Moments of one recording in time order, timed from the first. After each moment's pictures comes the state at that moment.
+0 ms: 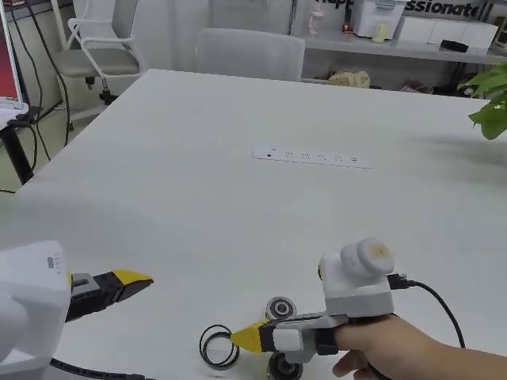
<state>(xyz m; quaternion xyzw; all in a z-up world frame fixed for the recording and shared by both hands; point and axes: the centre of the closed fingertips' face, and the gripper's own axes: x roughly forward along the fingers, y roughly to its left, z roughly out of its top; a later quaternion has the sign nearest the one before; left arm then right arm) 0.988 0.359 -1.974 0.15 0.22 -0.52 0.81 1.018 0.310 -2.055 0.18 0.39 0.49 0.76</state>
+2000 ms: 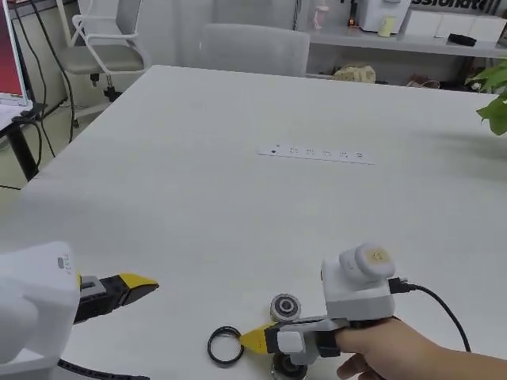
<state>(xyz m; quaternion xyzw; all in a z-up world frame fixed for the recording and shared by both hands) 0.982 0.364 -1.978 0.15 0.24 -0.52 0.81 1.021 0.308 -2.074 0.17 0.40 0.46 0.77</state>
